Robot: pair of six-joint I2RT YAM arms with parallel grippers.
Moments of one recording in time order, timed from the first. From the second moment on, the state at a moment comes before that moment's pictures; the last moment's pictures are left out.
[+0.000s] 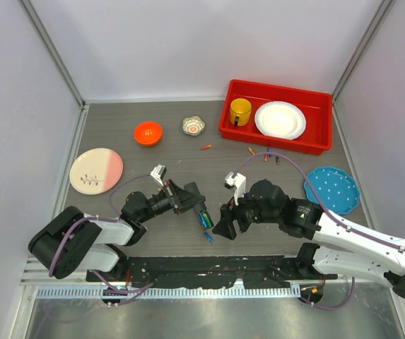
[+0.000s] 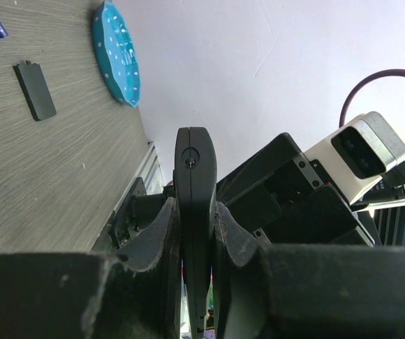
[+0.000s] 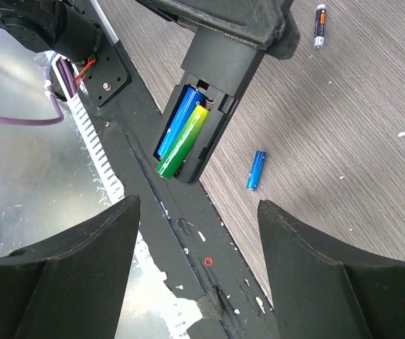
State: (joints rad) left arm -0.65 1.34 0.15 1.29 0.46 -1.45; right arm 1.03 0.89 0.72 -0.37 -0.23 0.37
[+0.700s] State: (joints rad) left arm -0.65 1.32 0.15 1.29 0.46 -1.45; right arm 1.03 0.92 0.71 -0.32 -0.19 0.40
